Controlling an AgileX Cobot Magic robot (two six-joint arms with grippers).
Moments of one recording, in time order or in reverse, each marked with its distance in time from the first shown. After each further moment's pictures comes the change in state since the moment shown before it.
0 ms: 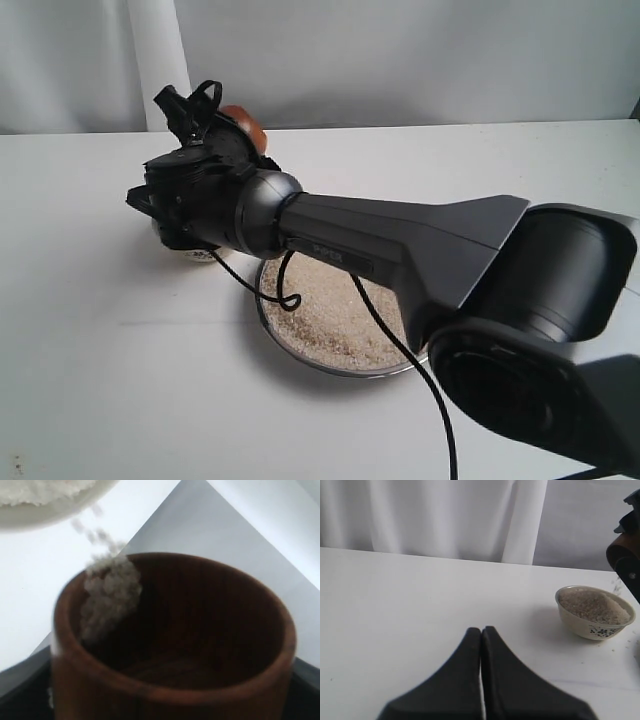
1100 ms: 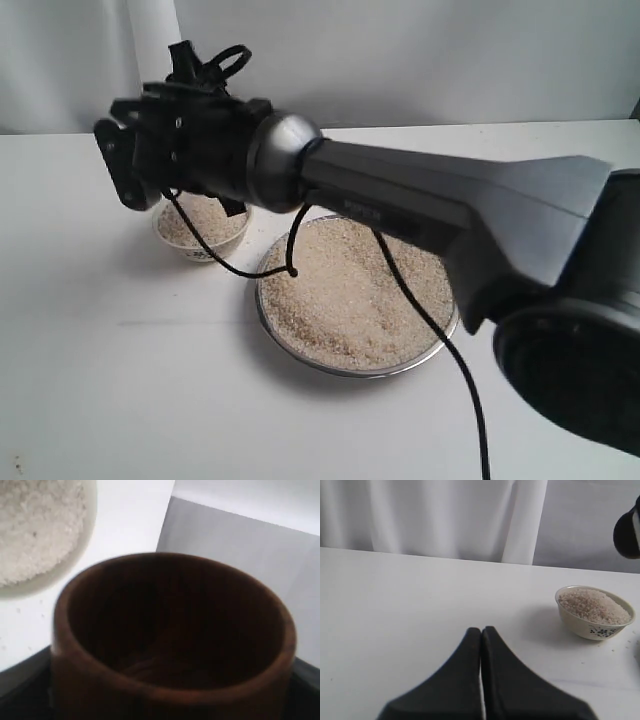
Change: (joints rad) left arm 0.000 0.000 0.000 0.000 0.000 0.000; right arm 0.009 -0.131 0.004 0.347 -0.018 0.170
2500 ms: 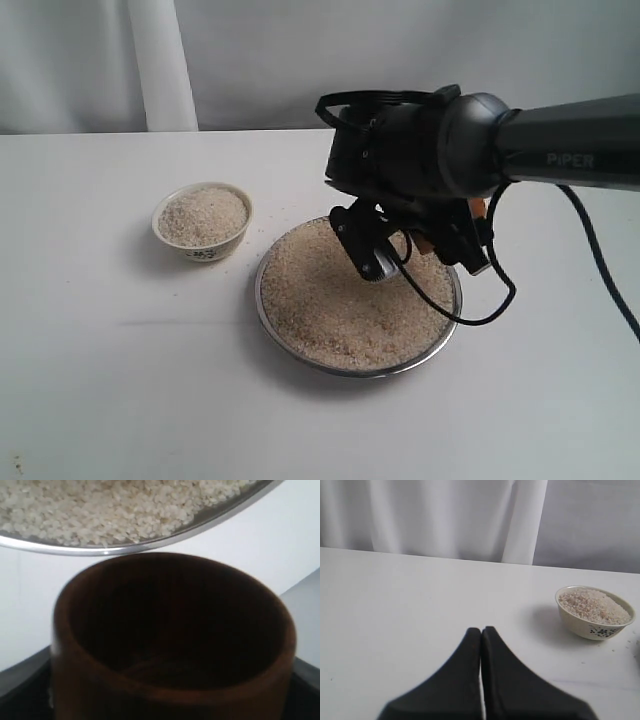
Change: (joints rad) left arm 0.000 0.000 0.000 0.000 0.000 0.000; right arm -0.221 -0.285 0.626 0.121 0.291 -0.346
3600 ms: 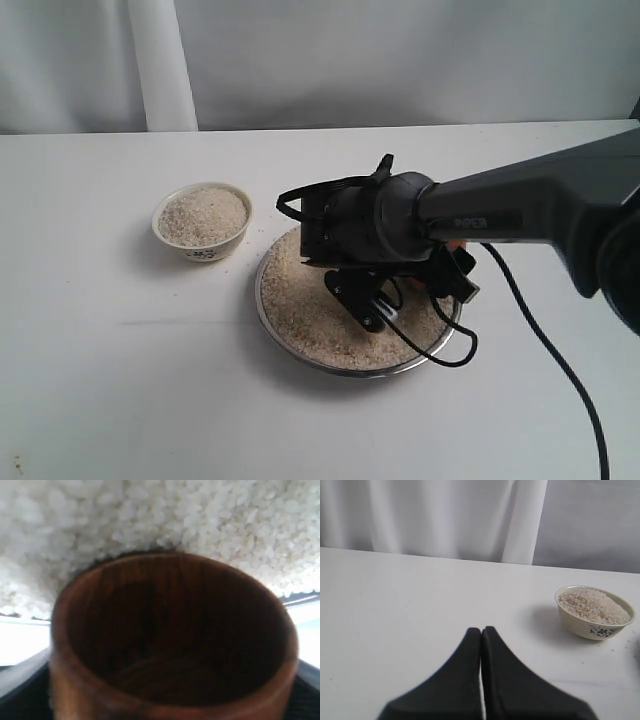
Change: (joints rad) left arm 0.000 0.000 0.000 0.000 0.000 0.000; right arm 0.055 0.168 0.012 -0.128 -0.004 -0.031
